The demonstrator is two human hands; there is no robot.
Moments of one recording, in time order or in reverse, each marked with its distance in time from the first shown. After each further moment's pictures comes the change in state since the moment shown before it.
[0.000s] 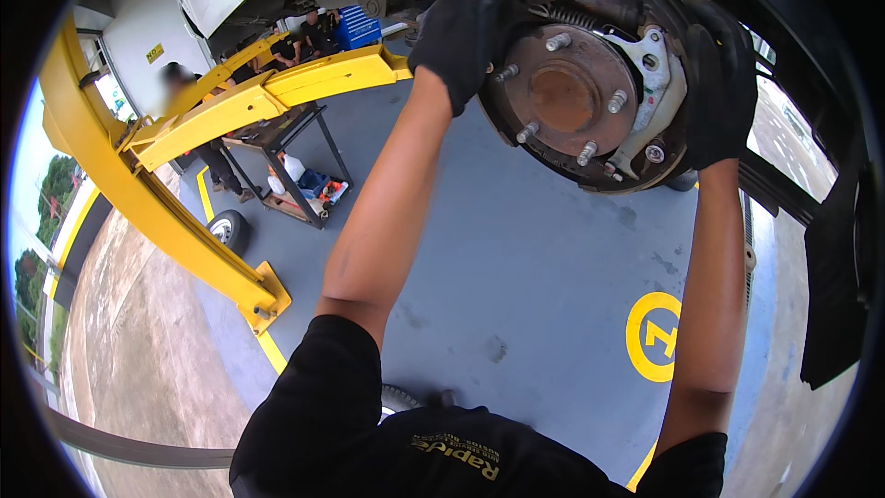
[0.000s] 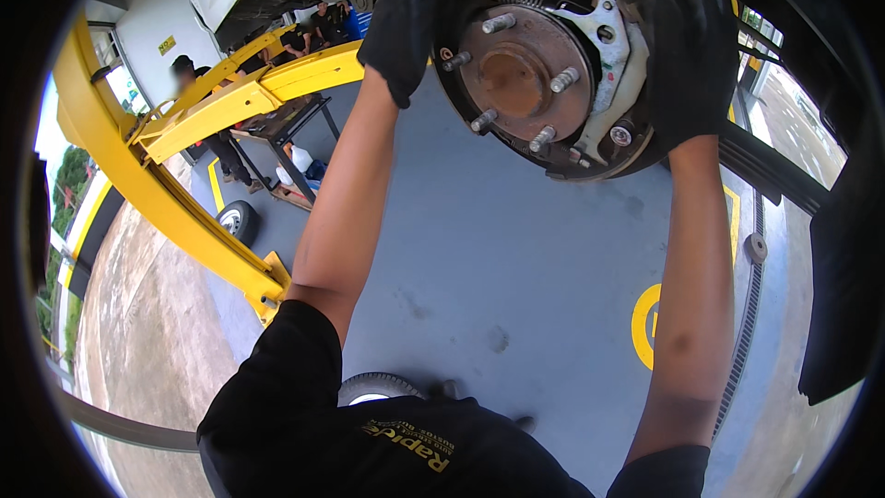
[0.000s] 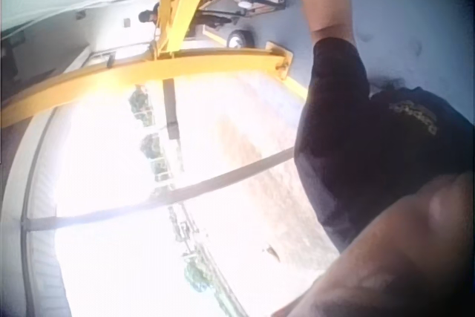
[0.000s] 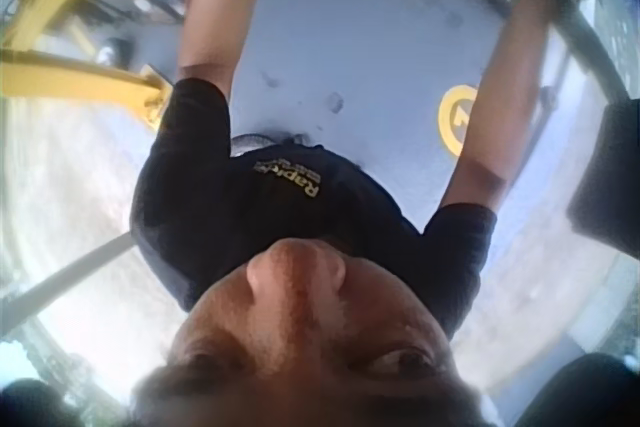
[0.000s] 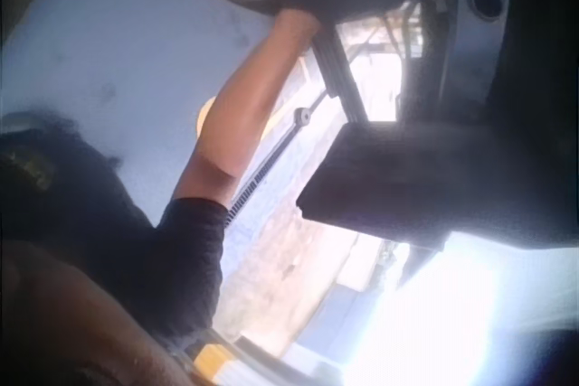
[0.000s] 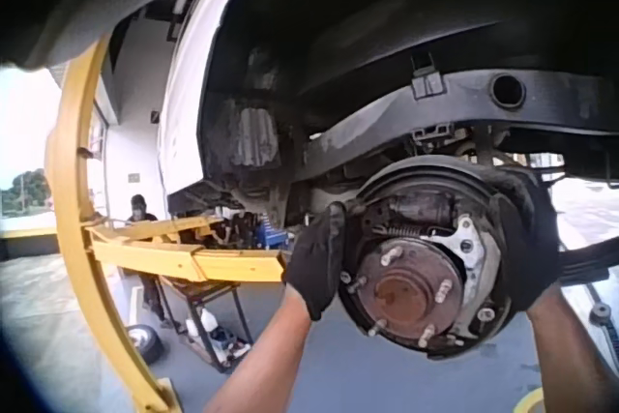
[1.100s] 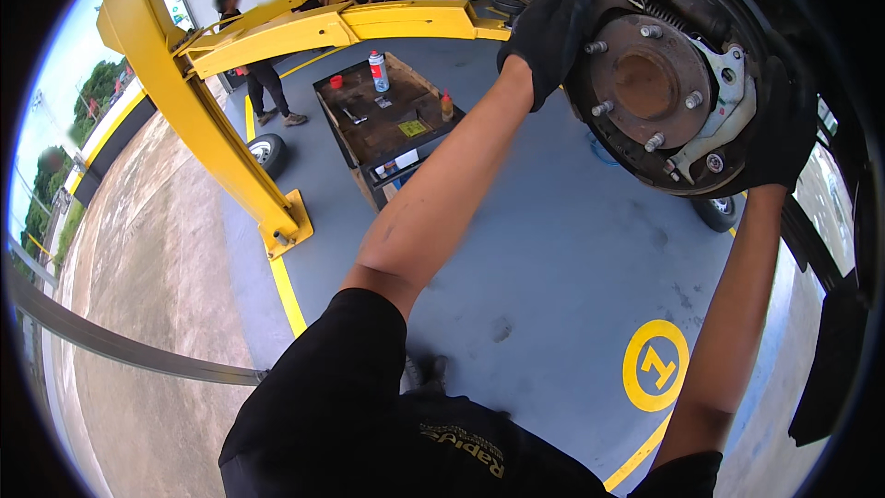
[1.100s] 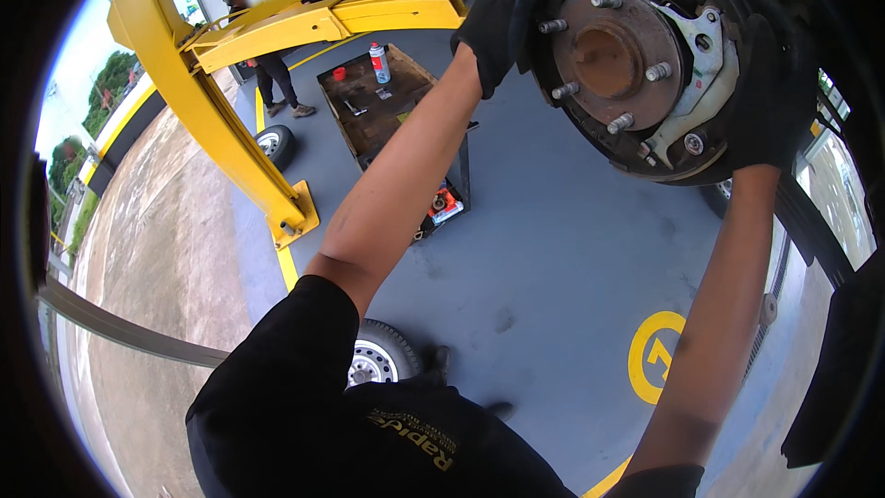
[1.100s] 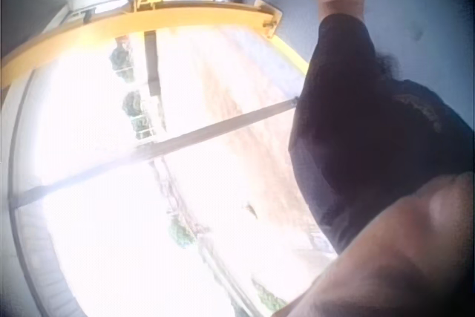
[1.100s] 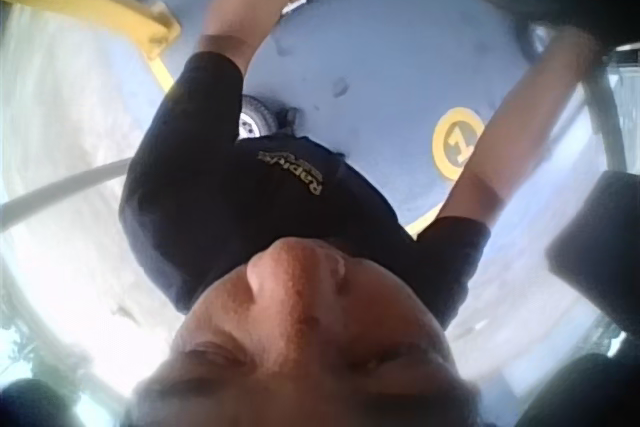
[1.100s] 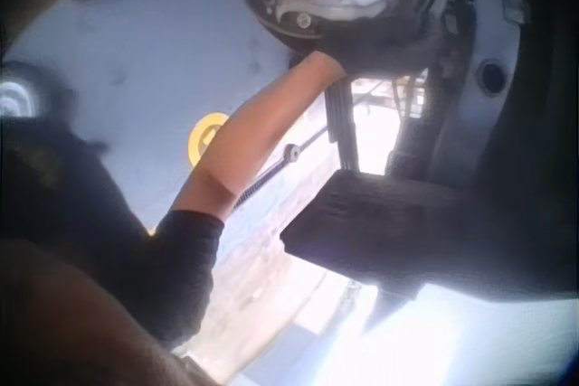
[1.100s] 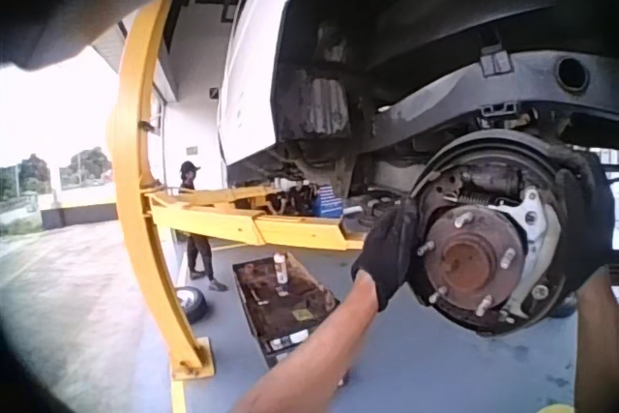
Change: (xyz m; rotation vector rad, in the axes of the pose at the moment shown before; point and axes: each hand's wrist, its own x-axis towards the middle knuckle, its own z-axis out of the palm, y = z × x) left_hand -0.035 0.045 0.009 -0.396 -0.019 -0.593; right_hand -0.012 0.027 -0.008 -0.274 -0.050 -0.019
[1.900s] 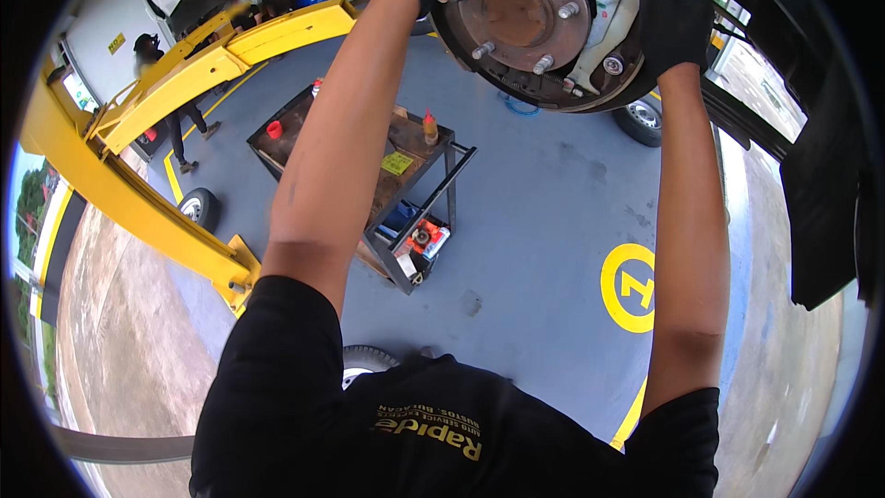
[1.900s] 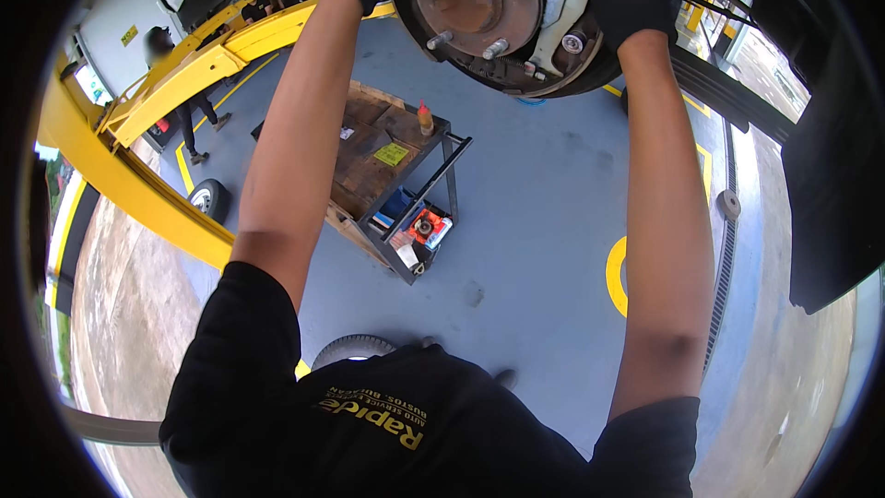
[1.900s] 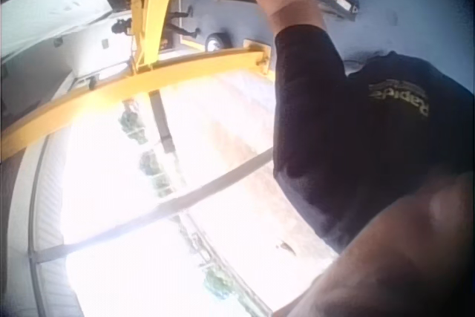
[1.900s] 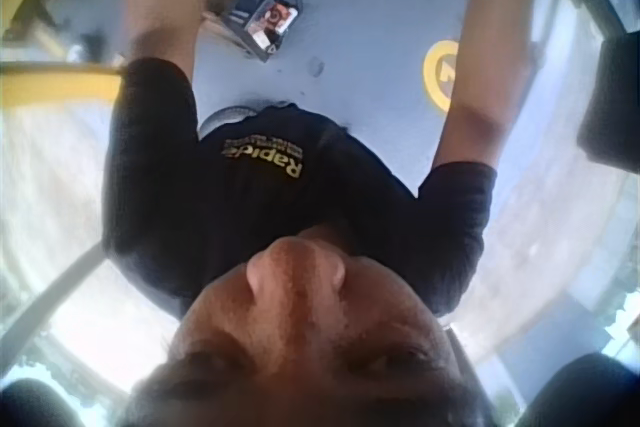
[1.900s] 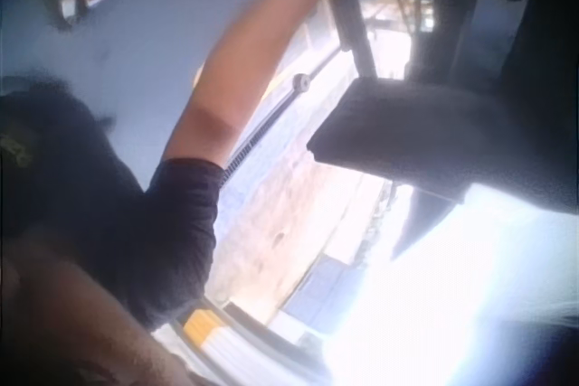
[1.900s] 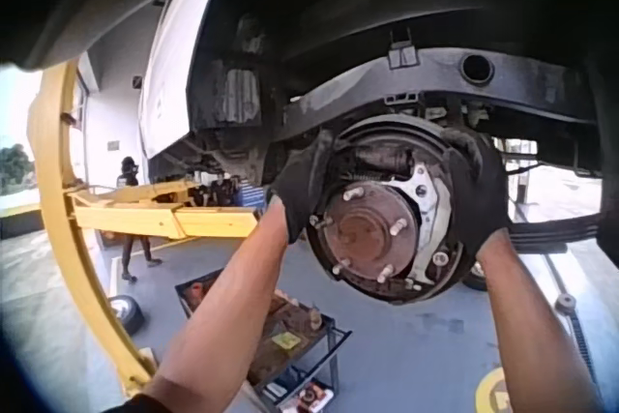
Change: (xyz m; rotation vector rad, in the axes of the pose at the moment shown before) left_hand 0.070 0.042 -0.008 -0.112 -0.328 0.183; right_hand 0.013 -0.035 -0.025 0.684 0.091 0.402
